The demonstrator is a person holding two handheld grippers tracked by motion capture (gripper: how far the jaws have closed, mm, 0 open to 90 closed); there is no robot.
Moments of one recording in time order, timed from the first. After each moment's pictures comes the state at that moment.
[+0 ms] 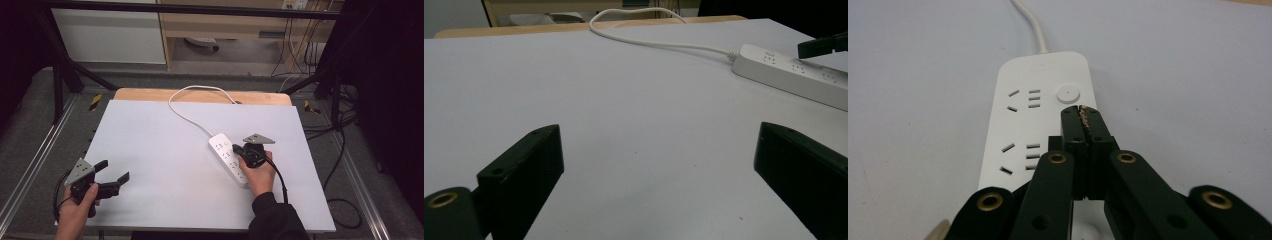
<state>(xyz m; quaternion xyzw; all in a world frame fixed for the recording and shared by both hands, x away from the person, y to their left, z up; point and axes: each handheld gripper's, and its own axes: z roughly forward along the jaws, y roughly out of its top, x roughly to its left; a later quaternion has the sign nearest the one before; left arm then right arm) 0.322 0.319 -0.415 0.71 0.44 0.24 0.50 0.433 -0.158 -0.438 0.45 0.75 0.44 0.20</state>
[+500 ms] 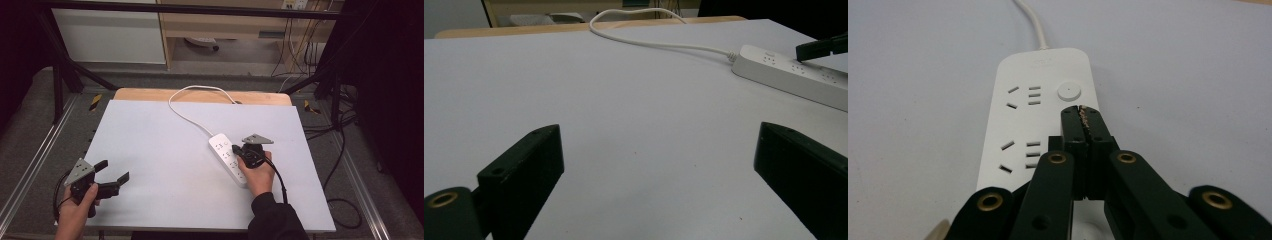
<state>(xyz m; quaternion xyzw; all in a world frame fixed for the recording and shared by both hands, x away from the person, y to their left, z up) 0.321 0.319 -0.415 0.71 0.44 0.24 0.50 0.433 -0.156 -0.439 0.45 0.75 0.43 0.20</state>
